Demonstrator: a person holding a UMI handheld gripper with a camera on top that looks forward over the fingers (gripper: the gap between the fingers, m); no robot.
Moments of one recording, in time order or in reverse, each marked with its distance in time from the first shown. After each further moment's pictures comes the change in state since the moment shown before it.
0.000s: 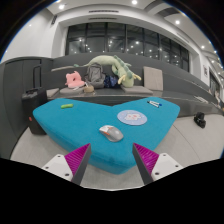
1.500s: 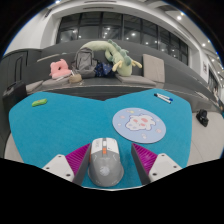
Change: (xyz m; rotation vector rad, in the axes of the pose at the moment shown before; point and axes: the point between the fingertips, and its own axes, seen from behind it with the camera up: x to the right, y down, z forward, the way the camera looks) arm 0.030 -0.008 0.280 -0.084 0.070 0.005
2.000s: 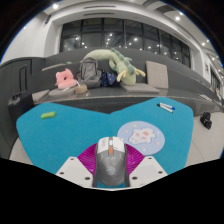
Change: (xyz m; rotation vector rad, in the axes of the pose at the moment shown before) arm -0.010 -0.054 -0.036 0.066 -0.070 0.023
